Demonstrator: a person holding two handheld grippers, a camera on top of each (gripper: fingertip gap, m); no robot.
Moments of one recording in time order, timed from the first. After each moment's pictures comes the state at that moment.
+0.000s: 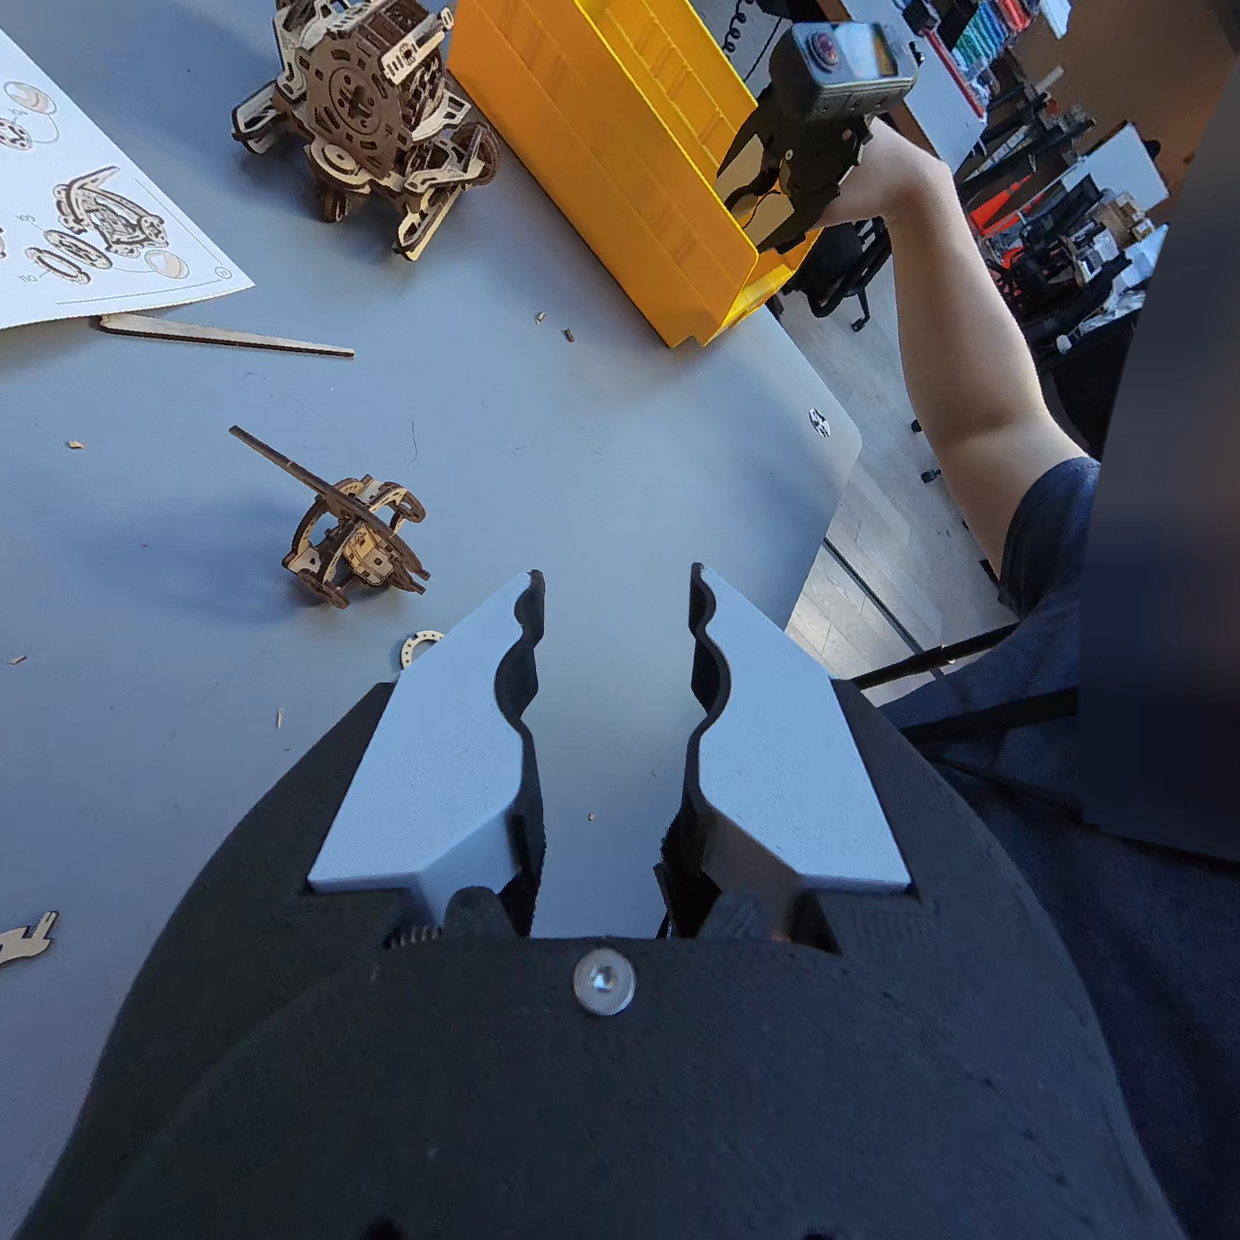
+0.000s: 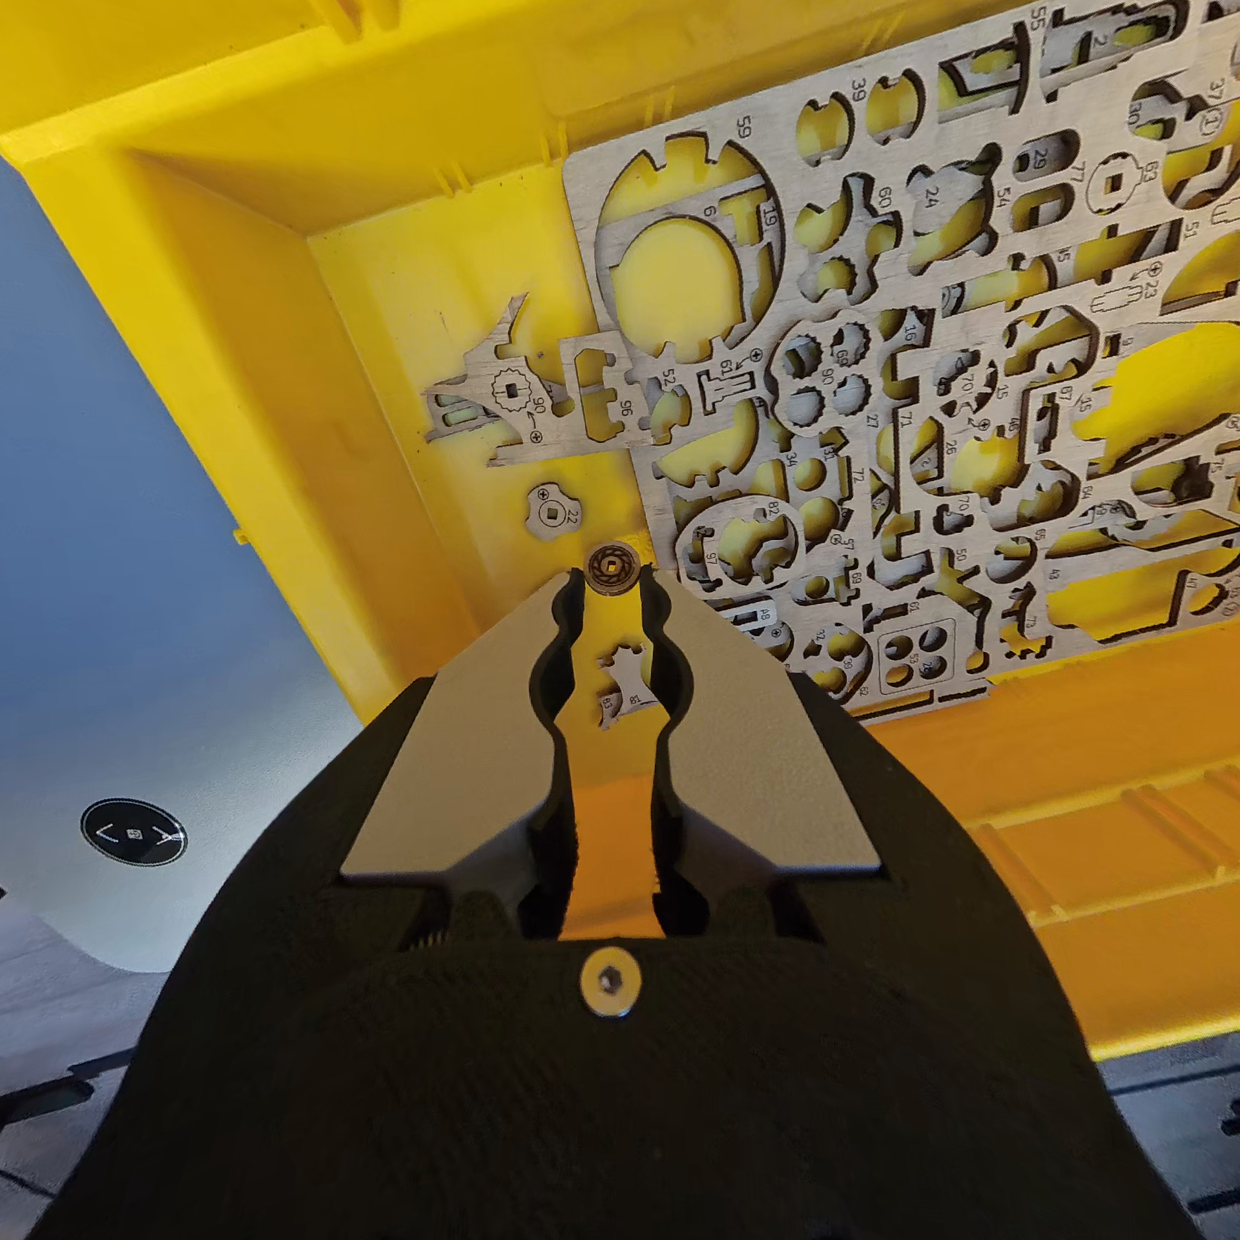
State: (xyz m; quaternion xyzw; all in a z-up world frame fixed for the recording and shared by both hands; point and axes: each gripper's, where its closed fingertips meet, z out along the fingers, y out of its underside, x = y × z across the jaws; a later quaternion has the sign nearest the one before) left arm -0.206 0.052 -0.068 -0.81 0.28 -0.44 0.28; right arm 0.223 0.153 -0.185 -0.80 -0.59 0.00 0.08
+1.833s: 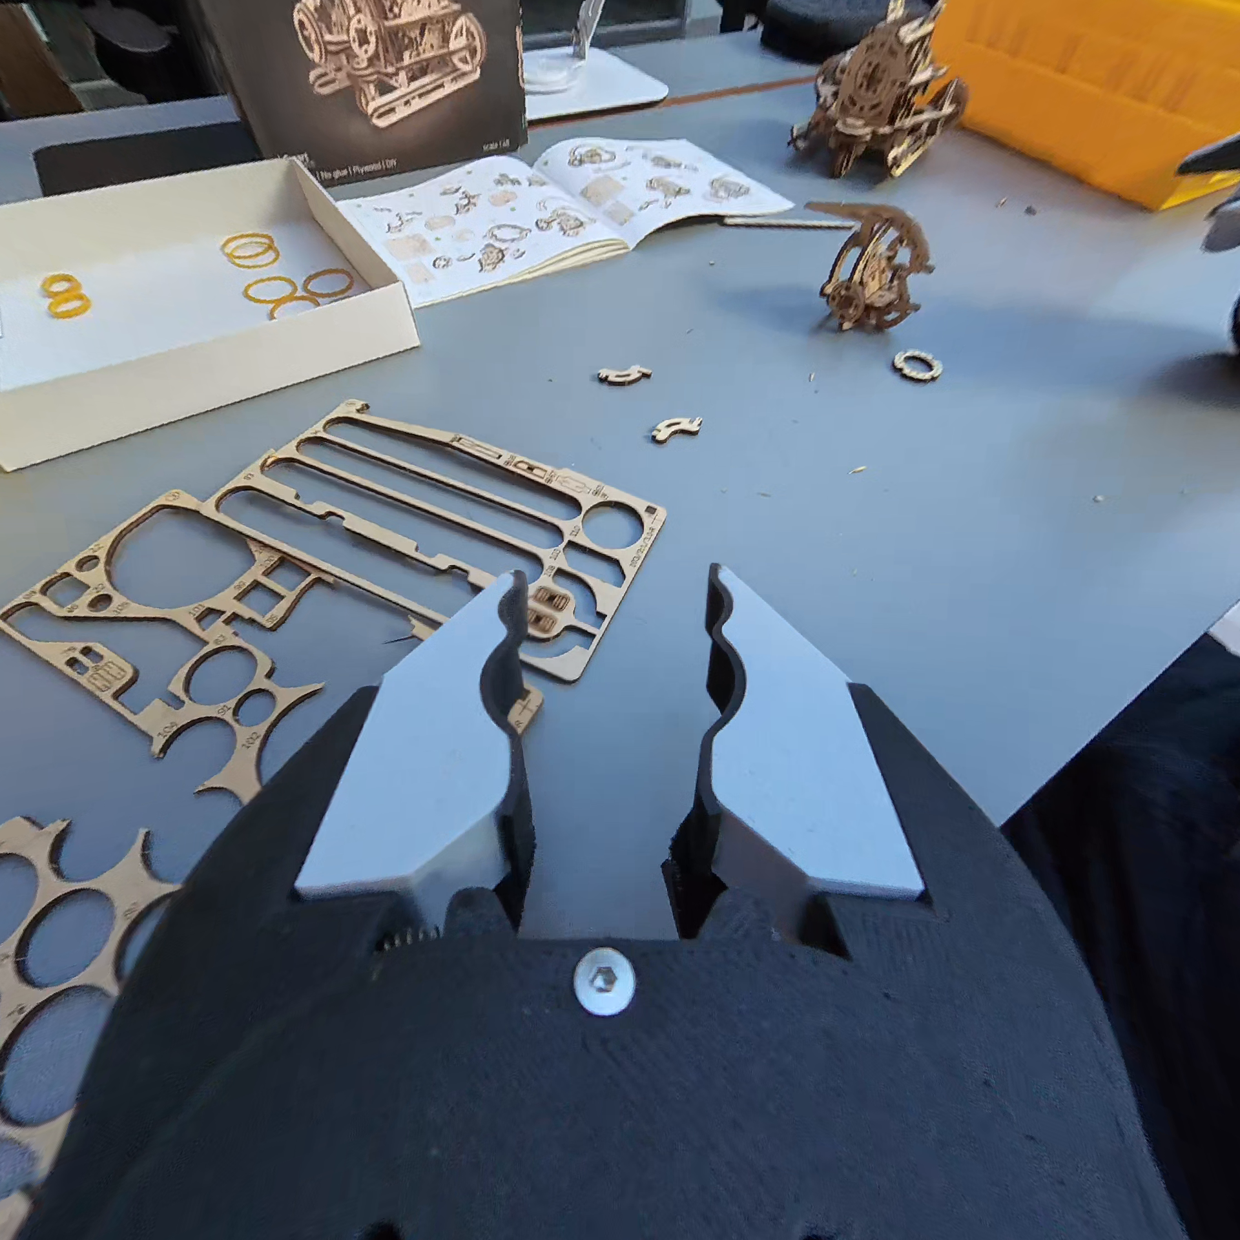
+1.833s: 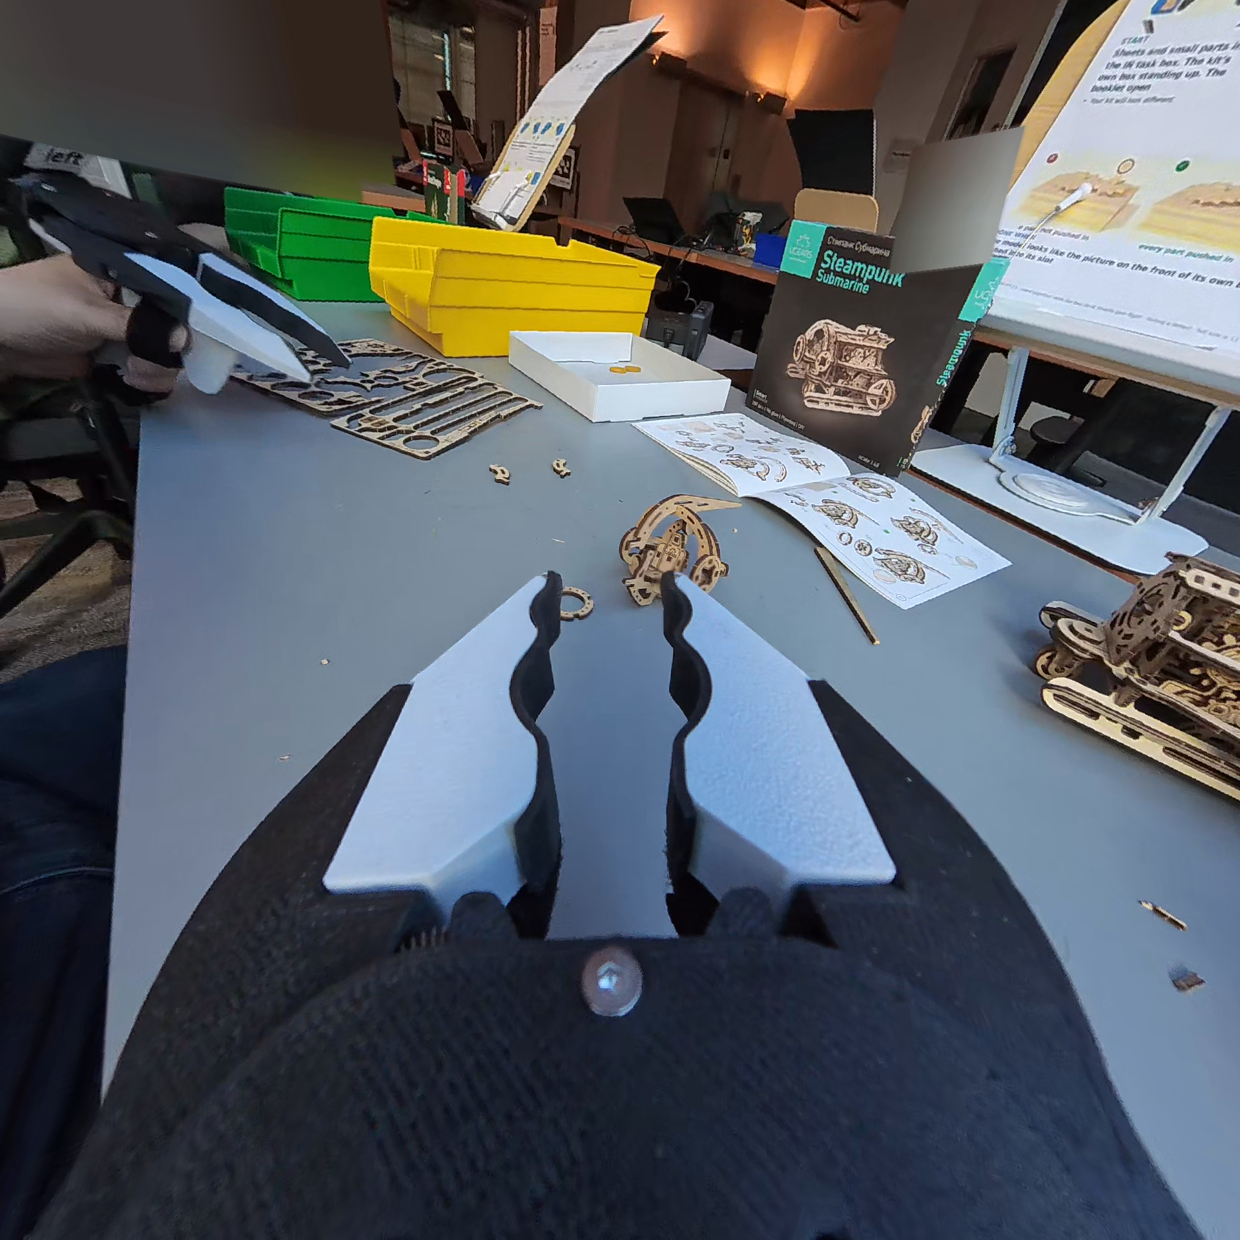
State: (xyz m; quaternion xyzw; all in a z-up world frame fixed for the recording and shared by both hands) left arm -0.454 0.019 -0.152 -0.81 0.23 -0.19 0.51; right arm -0.139 0.039 -0.113 -0.63 -0.40 0.27 0.61
